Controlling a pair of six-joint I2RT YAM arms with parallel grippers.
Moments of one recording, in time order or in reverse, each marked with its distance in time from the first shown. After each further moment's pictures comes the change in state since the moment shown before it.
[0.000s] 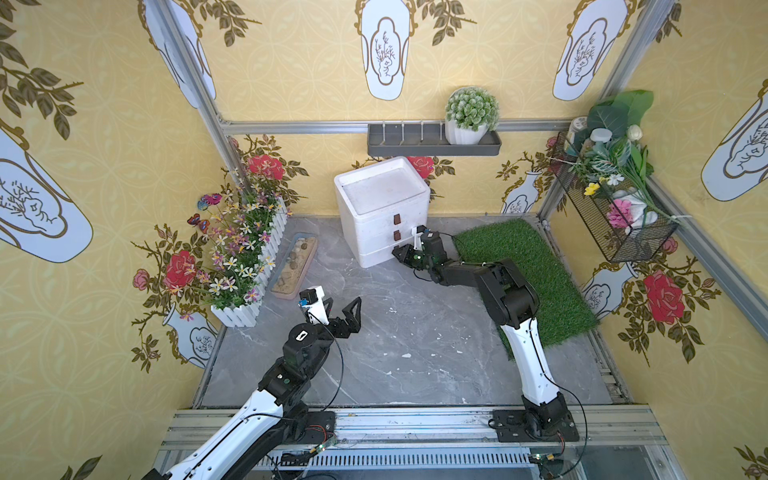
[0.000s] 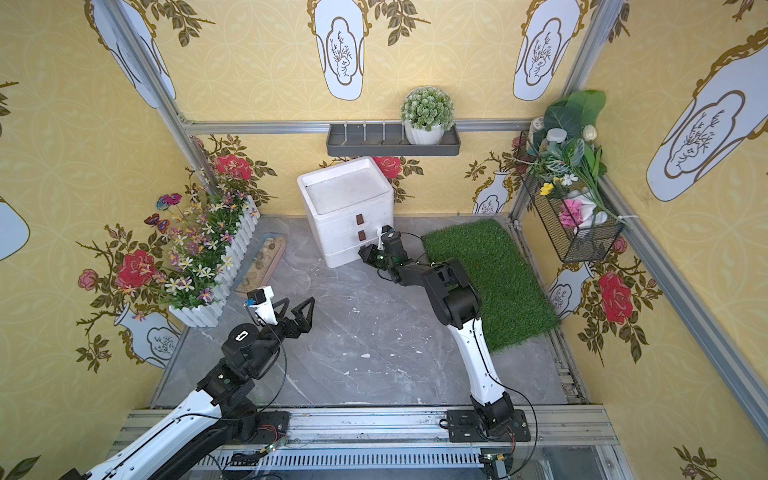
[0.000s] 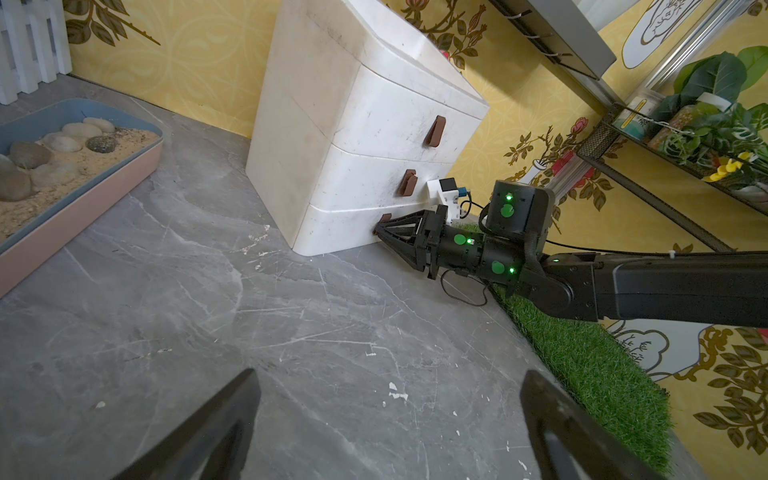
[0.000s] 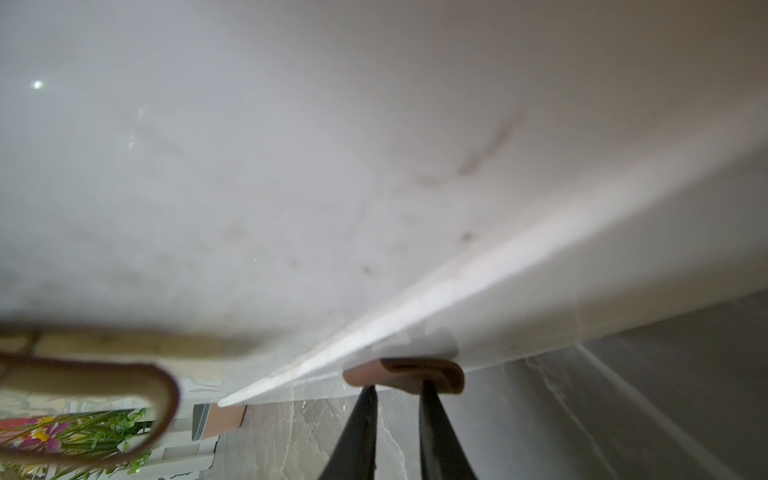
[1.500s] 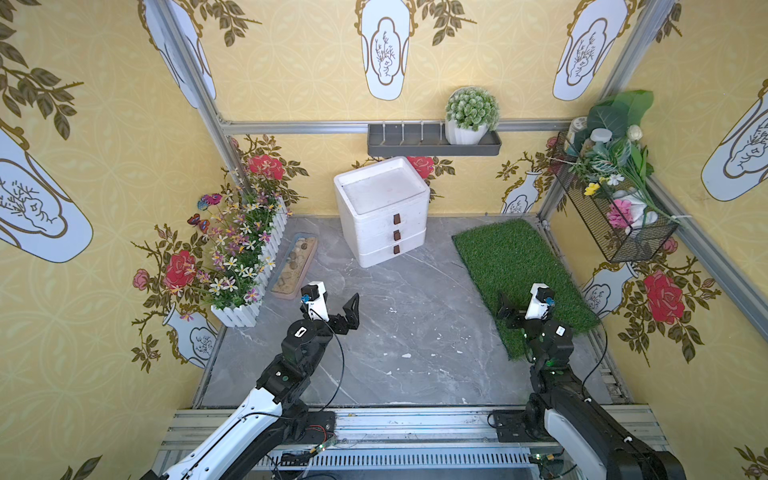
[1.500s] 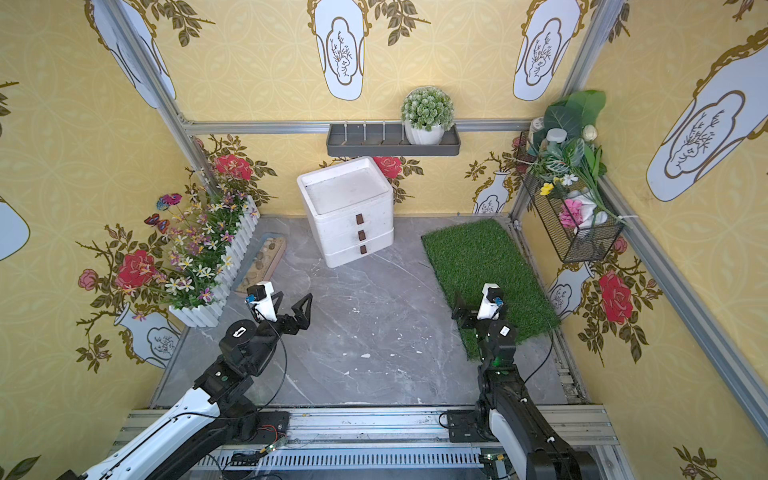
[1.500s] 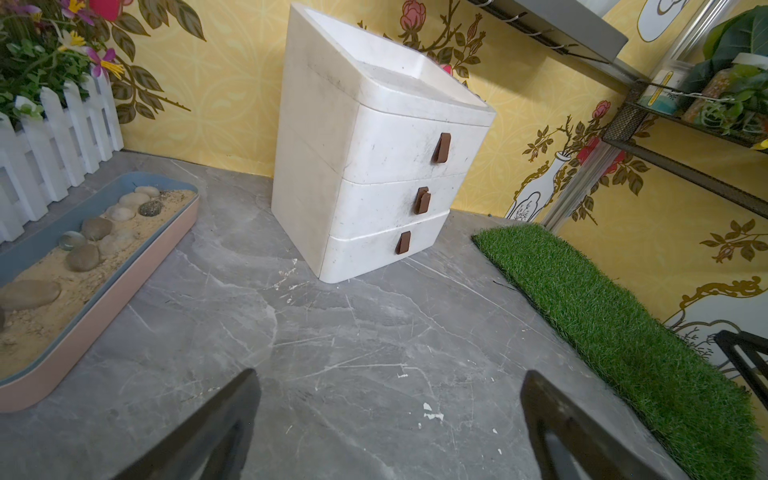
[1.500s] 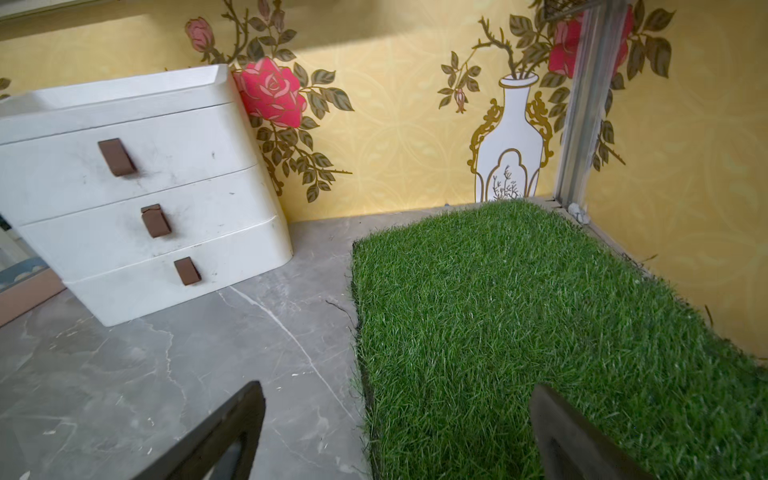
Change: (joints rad) left arm 0.000 0.006 0.066 -0.047 -0.058 0.166; right arm -0.460 -1.611 -1.537 0.270 0.311 -0.727
